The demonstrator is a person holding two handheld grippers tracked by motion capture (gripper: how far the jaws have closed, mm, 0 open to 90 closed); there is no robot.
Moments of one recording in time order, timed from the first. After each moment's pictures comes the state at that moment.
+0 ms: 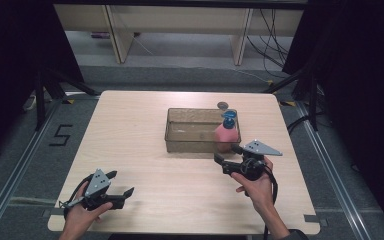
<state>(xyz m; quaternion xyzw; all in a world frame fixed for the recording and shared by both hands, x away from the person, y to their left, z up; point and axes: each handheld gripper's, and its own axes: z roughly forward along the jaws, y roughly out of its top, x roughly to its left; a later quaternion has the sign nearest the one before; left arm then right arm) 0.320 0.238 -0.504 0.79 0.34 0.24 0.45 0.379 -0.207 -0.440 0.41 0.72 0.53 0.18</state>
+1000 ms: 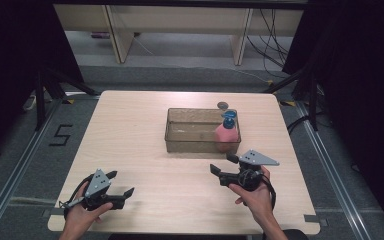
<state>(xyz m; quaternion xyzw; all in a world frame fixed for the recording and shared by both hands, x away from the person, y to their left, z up) 0.320 0.237 -0.504 0.79 0.34 0.24 0.45 0.357 -0.200 -0.452 0.38 0.73 0.54 0.16</state>
